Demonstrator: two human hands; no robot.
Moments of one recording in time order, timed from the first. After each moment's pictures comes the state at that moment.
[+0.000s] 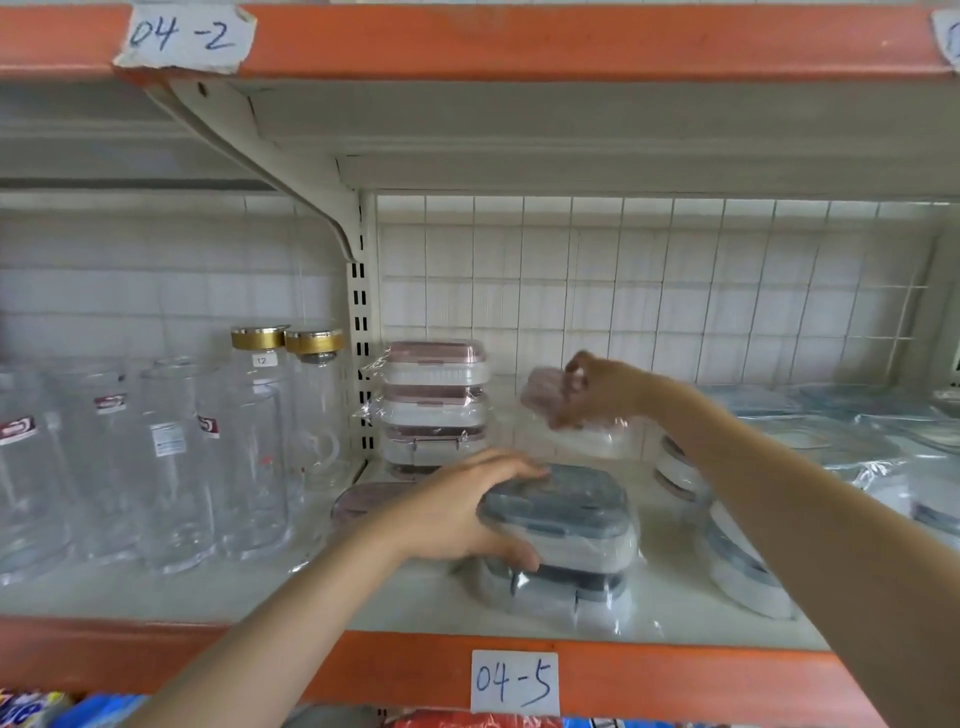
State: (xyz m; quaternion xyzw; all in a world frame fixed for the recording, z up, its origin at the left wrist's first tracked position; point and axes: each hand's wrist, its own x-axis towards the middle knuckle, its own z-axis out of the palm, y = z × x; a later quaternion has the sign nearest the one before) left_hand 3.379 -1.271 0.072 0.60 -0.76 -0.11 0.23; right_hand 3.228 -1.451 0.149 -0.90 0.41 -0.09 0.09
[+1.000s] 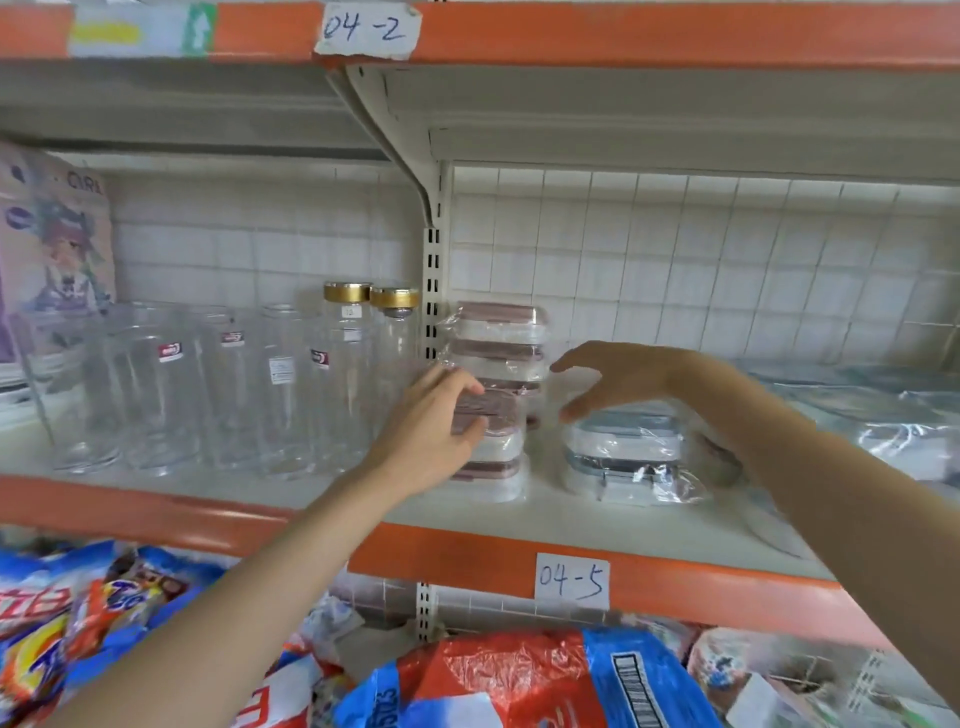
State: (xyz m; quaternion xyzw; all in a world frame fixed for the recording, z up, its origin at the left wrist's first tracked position) left_hand 3.412 -1.194 0.074 0.68 -0.61 0.12 0.37; right_hand 3.247 -1.359 0.152 -0.95 0.31 -0.02 0.06
